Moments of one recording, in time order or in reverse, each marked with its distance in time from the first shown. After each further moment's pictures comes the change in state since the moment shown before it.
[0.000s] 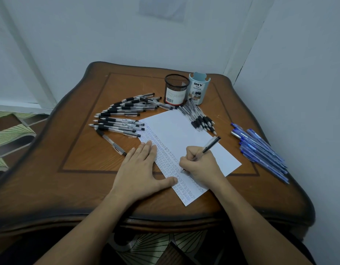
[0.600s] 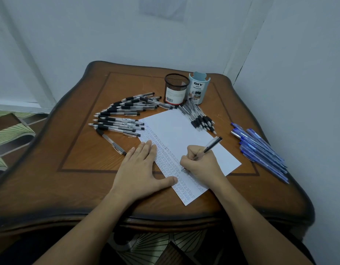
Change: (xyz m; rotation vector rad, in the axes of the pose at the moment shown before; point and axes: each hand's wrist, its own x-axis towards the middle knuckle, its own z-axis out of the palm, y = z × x) left_hand 0.000 0.000 0.000 -0.003 -0.001 0.001; right_hand 0.000 0.000 0.000 0.003 0.043 -0.009
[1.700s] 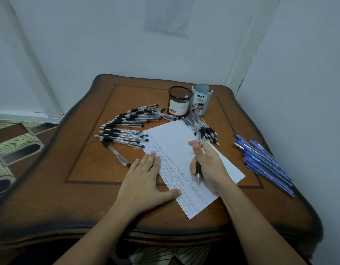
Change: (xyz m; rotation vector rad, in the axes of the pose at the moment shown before) left_hand 0.001 0.000 -0.002 -0.008 -0.023 -0.014; right_hand 0.014 -0.024 -0.009 0.259 -0.050 0.183
